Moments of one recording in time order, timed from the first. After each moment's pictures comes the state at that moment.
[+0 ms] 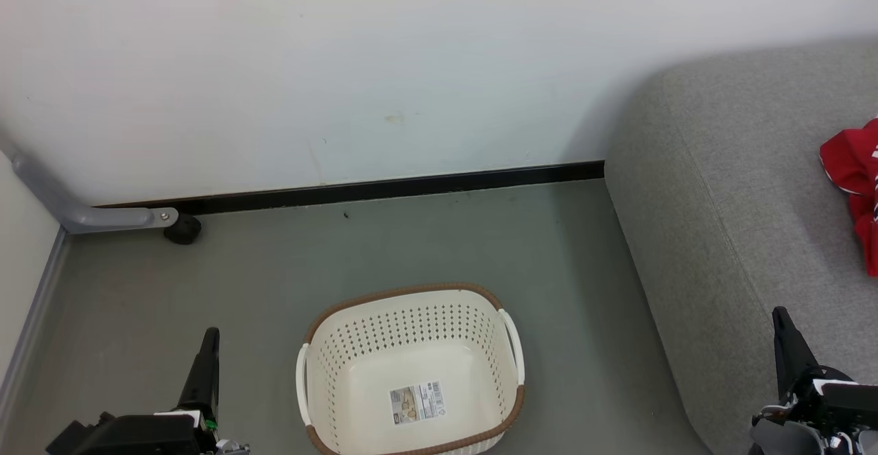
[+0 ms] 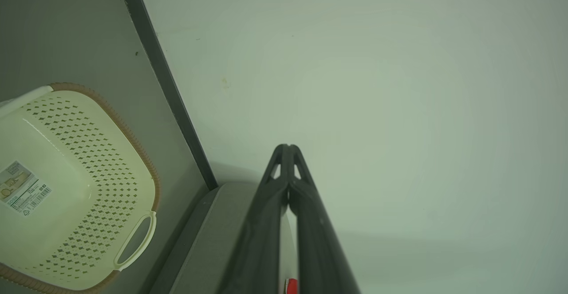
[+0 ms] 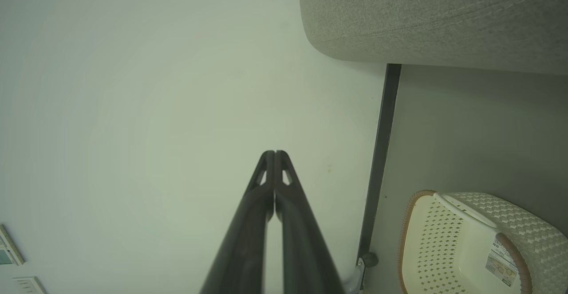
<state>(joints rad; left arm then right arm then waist) -0.08 0.04 0.09 0.30 -1.58 -0.12 0.11 -0.08 -0.04 -0.14 0.30 1.59 0.12 0.11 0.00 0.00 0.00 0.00</state>
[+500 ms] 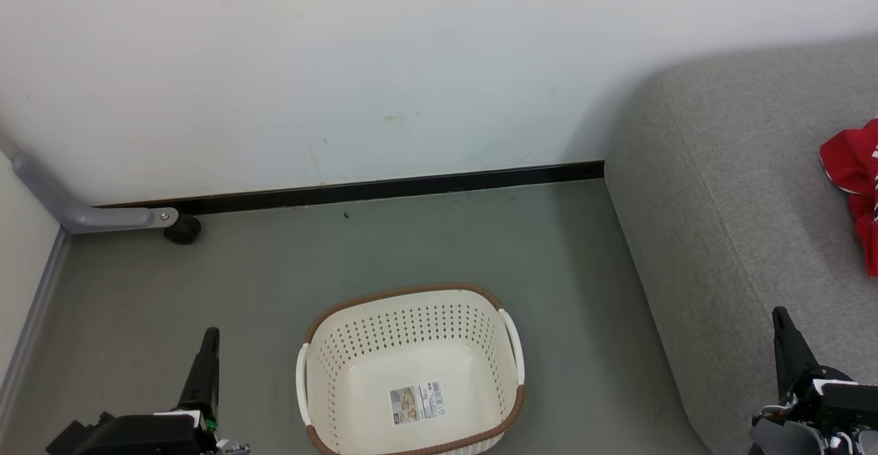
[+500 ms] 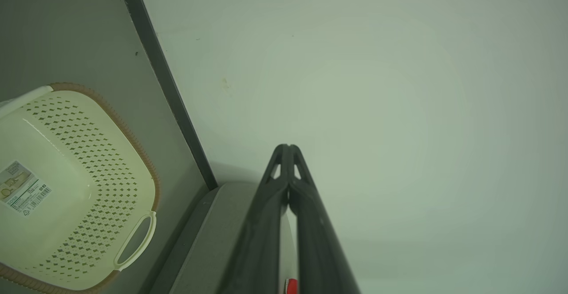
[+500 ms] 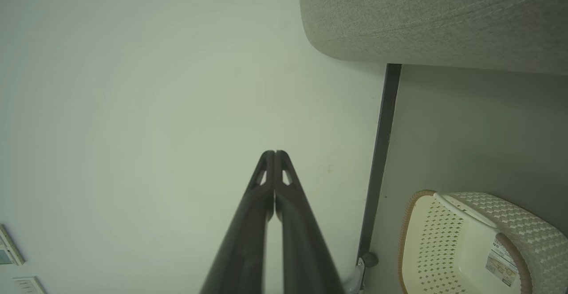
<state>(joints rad) -0.08 0.04 0.09 0.30 -1.58 -0.12 0.11 -0.08 -0.04 -0.14 0.30 1.59 0.12 0.11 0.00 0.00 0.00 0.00</state>
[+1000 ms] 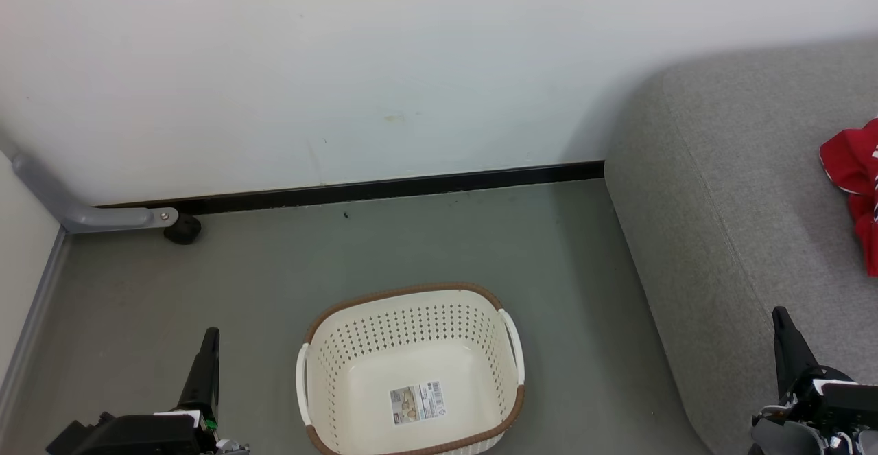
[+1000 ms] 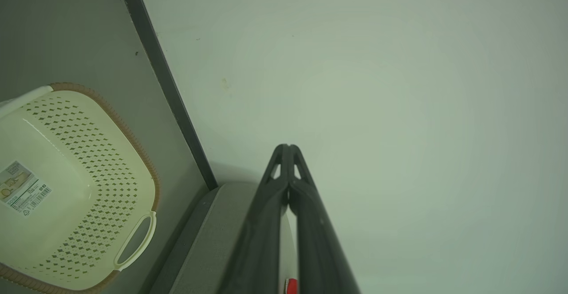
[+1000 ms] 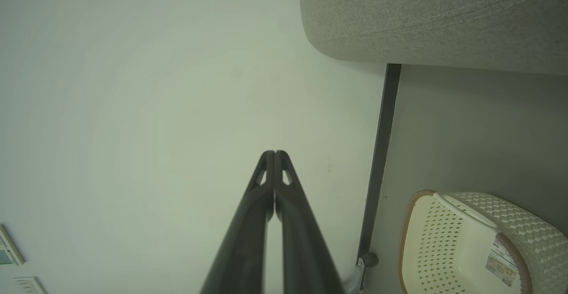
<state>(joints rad) -0.08 0.04 0.09 0.30 -1.58 -0.12 0.11 -0.08 -0.04 -0.14 0.30 1.59 0.12 0.11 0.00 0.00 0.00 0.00</state>
